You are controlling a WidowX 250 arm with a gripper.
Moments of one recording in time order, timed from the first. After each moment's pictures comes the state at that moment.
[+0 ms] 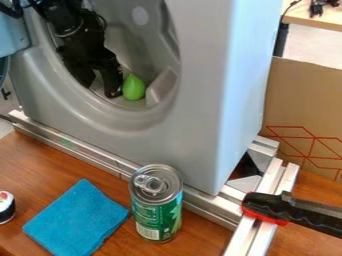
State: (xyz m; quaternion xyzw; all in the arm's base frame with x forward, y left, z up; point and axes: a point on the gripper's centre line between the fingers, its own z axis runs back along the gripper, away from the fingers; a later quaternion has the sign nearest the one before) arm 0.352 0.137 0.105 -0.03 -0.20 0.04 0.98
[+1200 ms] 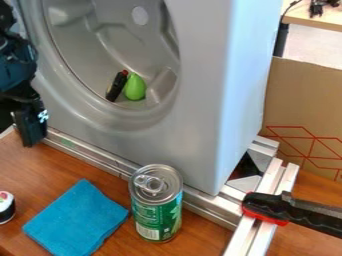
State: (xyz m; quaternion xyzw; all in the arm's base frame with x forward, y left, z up) arm 0.195 0.124 0.120 0.02 -0.04 0.04 1.00
